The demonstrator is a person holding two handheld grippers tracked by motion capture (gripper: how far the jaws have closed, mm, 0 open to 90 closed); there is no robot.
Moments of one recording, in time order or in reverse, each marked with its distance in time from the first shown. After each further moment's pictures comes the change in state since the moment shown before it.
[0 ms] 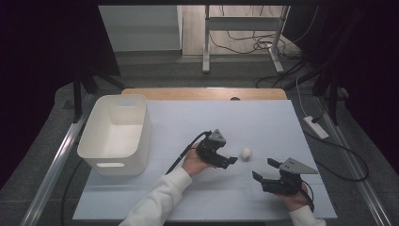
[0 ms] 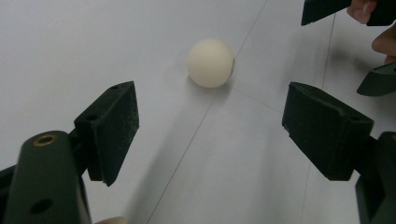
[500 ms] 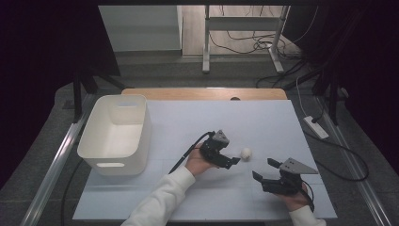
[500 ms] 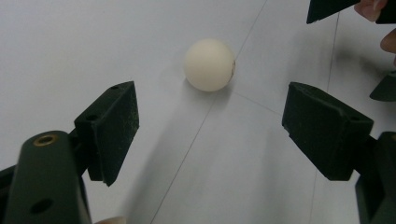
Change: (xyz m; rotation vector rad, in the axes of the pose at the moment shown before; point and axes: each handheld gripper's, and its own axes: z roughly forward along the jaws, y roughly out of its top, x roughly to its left) left arm 0.000 0.004 0.013 0.012 -0.005 0.005; right arm 0.000 0.000 0.000 -0.002 0.000 -0.001
